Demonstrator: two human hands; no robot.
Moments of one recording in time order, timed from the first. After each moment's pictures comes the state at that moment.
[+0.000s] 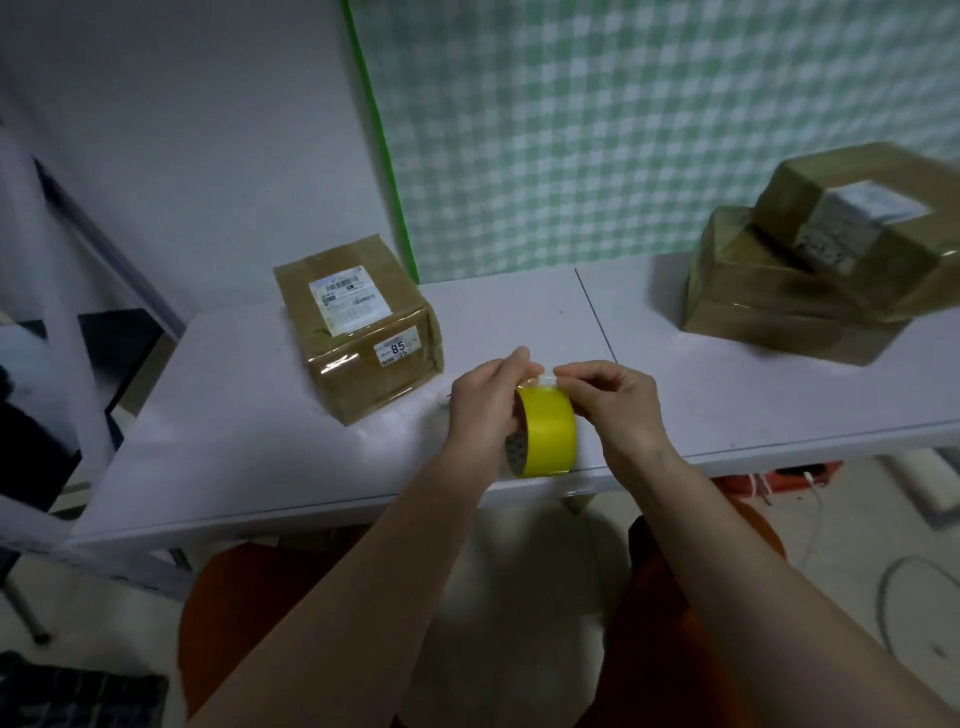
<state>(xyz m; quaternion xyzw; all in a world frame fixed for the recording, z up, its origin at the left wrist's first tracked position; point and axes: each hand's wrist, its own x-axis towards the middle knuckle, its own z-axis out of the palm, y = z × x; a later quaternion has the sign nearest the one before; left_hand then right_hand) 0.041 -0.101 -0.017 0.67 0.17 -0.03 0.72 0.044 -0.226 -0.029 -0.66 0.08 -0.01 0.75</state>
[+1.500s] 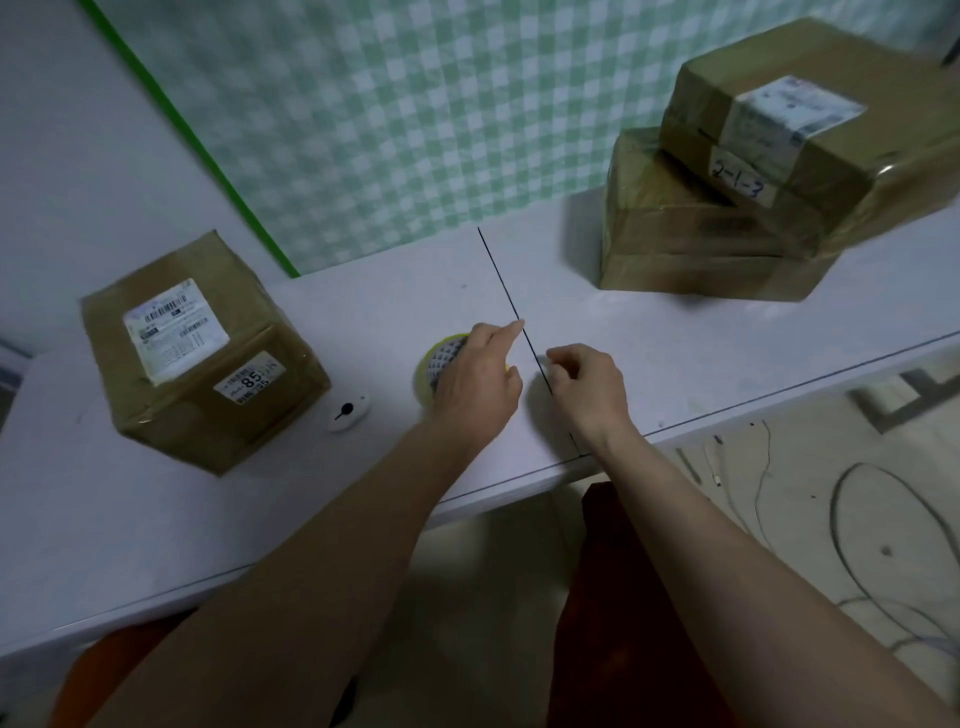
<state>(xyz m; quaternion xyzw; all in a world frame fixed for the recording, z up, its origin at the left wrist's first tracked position) 0.131 -0.182 -0.091 0.96 -0.13 0.01 0.26 0.111 -0.314 -0.104 -0.86 0.14 -0.02 0.48</state>
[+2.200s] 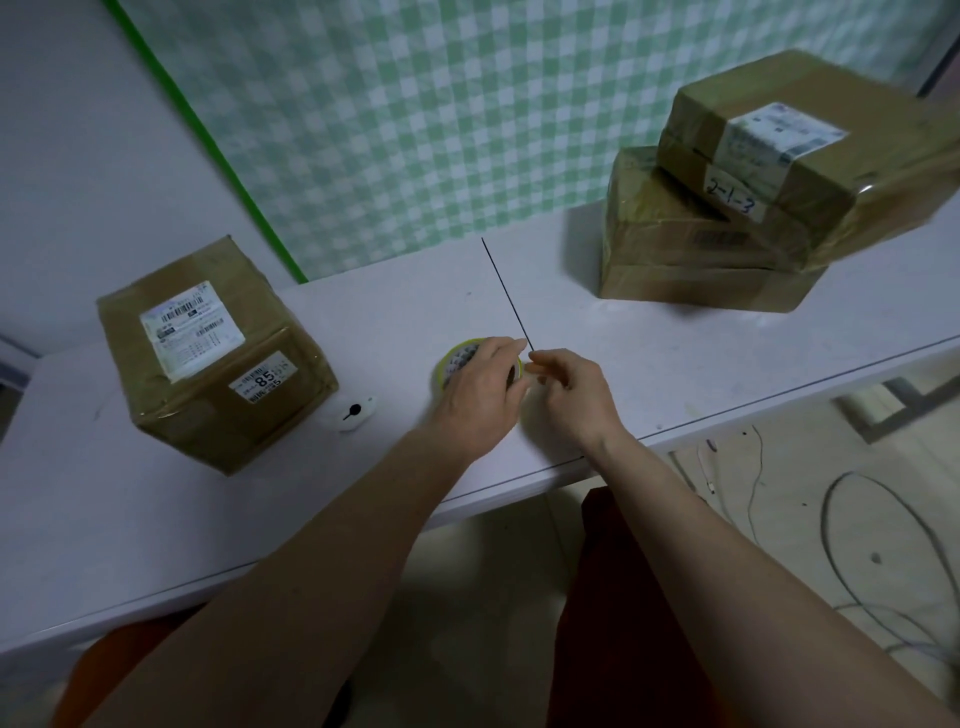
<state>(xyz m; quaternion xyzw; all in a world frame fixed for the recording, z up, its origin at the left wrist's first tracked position) 0.121 -0.171 -0.090 0.93 -0.21 0.04 0.29 0.104 -0.301 -0.100 -0.83 0.11 0.00 0.55</state>
